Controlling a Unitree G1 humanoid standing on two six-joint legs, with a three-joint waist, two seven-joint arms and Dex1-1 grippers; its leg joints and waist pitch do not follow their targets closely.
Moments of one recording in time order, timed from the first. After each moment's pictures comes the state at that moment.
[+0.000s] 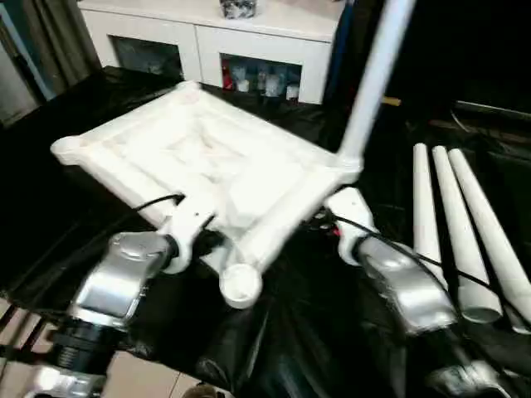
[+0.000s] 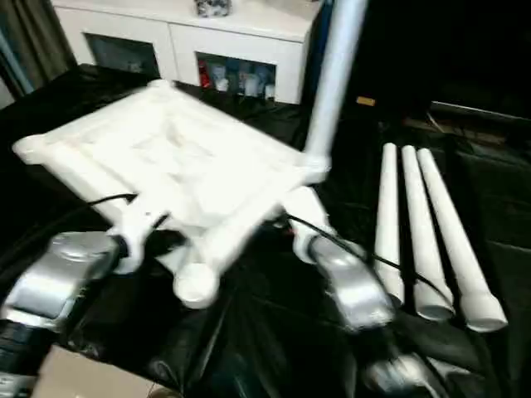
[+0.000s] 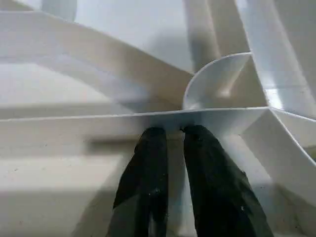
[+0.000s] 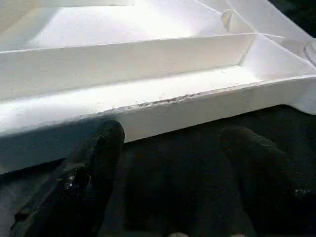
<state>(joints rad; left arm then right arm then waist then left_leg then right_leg) -0.35 0.35 -0.19 0.04 0.04 0.71 -0.72 -0.33 -0.23 0.13 0.19 -0.03 0.46 0.36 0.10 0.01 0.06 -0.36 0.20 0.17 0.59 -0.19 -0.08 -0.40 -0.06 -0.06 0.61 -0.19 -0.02</state>
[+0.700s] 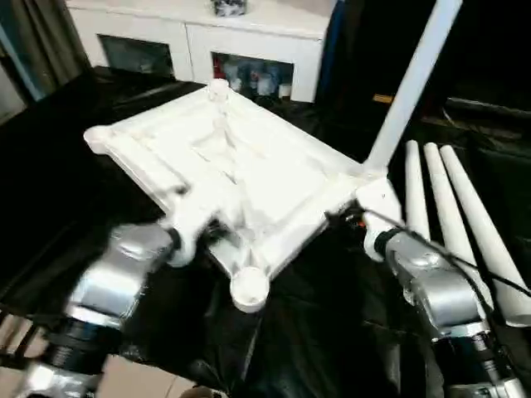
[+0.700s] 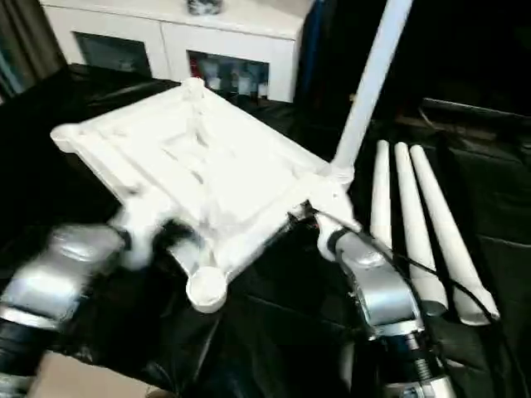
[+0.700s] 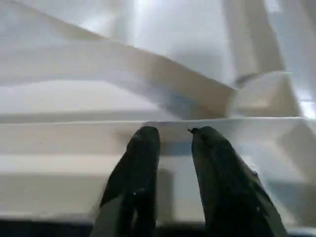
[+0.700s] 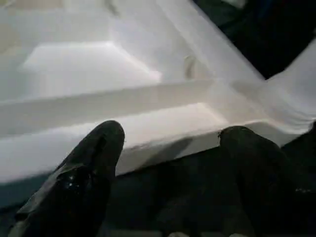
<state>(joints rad) -0.37 0.47 -0.16 -0.04 0.03 0.69 -0.71 -0.32 -0.25 0.07 0.03 -0.02 0.57 0.31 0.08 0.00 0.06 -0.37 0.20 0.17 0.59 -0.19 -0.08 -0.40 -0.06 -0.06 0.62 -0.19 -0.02</state>
